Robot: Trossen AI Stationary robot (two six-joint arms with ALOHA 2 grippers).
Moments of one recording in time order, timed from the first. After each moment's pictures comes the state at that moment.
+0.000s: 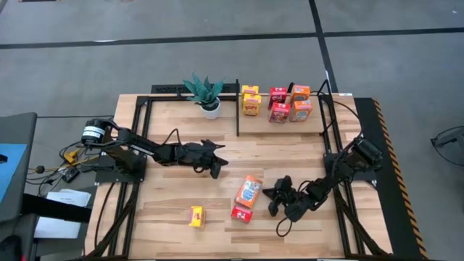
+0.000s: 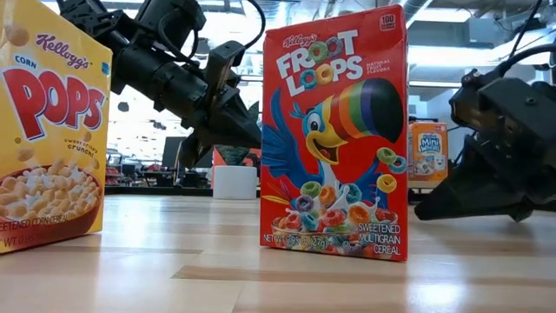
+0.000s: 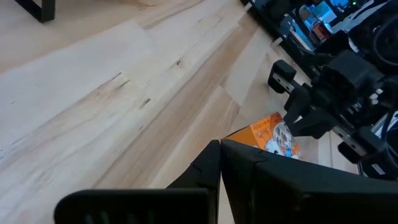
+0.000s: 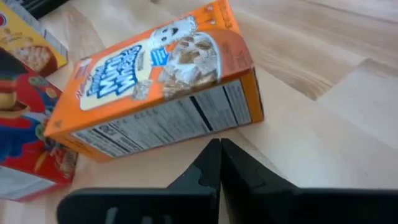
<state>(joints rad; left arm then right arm) -0.03 1.59 0.58 0.62 -0.14 -0.77 0.67 1.82 0.53 0.46 0.82 1.15</state>
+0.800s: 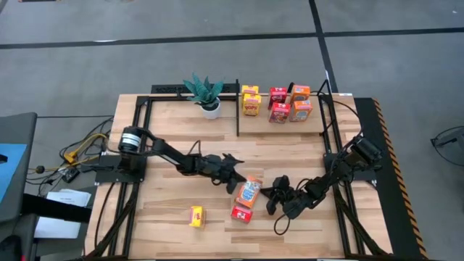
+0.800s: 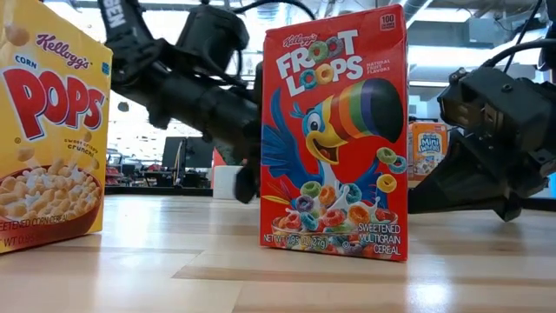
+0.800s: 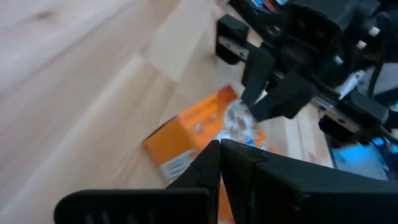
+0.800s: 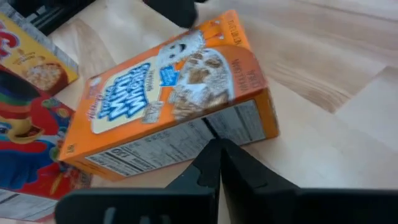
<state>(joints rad) -0.10 1.99 0.82 0.86 0.01 -0.75 0.64 1.82 0.53 0.54 0.79 1.13</state>
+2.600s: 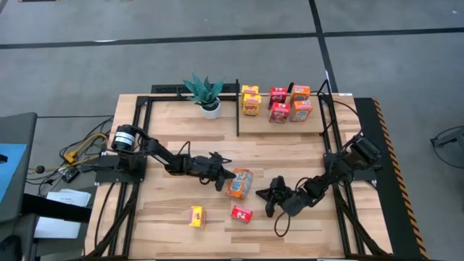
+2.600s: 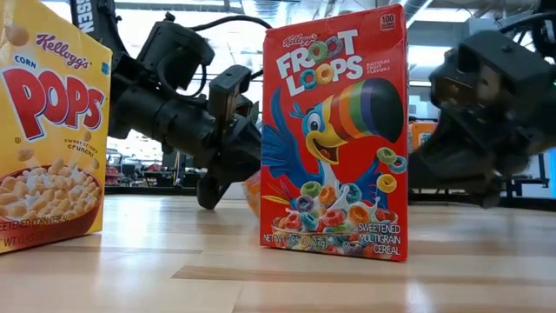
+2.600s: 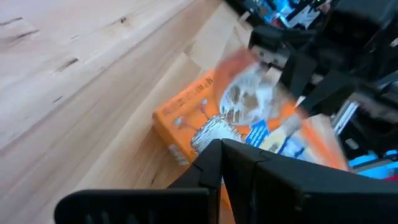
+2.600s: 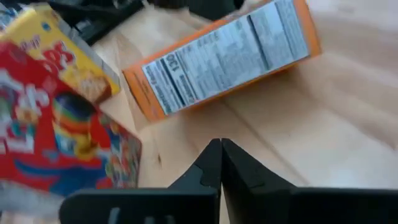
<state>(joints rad) -0.09 1.94 0.59 0.91 -0.10 -0.79 0.62 1.82 0.53 0.71 0.75 0.98</state>
